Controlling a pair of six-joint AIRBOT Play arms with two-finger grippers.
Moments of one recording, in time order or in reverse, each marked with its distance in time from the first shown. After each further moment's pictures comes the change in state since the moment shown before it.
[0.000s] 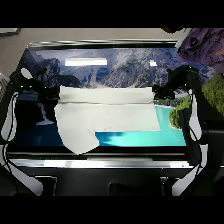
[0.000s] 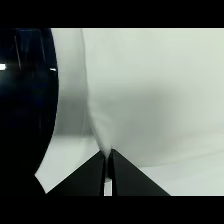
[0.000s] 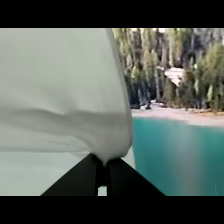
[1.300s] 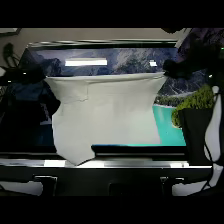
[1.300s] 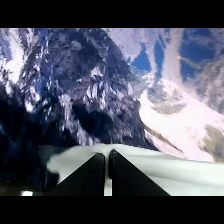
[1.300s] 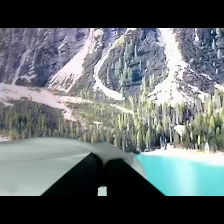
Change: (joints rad) left arm 0.046 0.307 -0.196 -0.129 0.423 0.020; right arm -0.001 0.270 0.003 -0.030 0.208 0.005
